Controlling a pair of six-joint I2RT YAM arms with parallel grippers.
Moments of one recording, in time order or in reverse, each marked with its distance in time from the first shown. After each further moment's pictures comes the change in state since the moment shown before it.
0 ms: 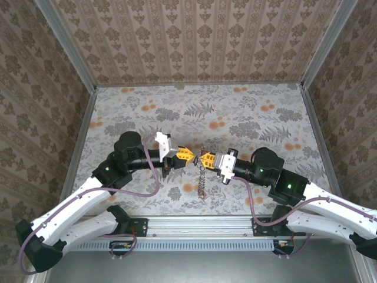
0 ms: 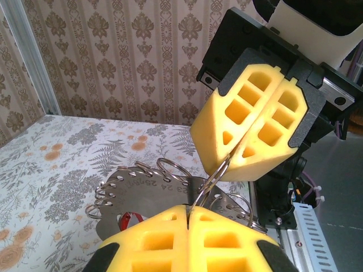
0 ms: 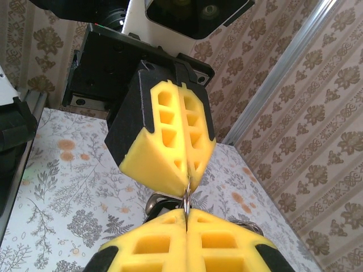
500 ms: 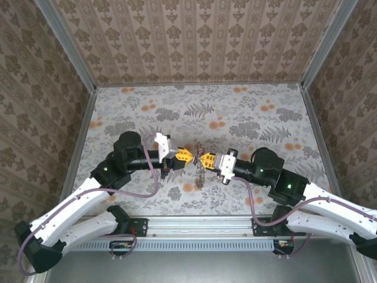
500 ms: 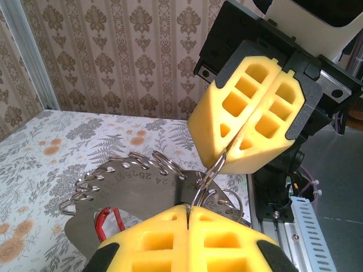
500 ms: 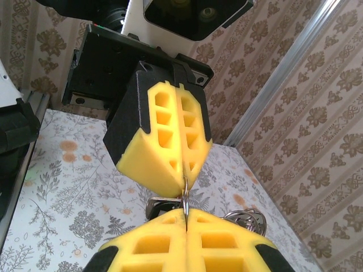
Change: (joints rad) left arm 0.000 -0.008 0.013 -0.051 -0.001 0.017; right arm 0.000 0.000 0.000 0.002 -0.011 0.000
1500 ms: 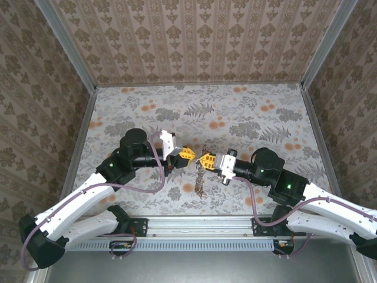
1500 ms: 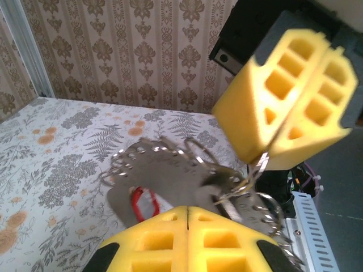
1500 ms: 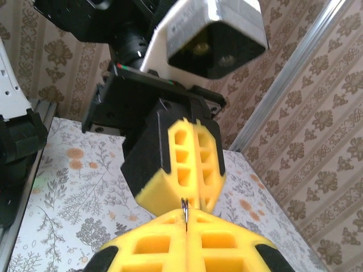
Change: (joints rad) left arm 0.006 0.070 0.006 0.014 0.012 0.000; right arm 0.000 -0.001 -0.006 0.025 -0.025 0.026
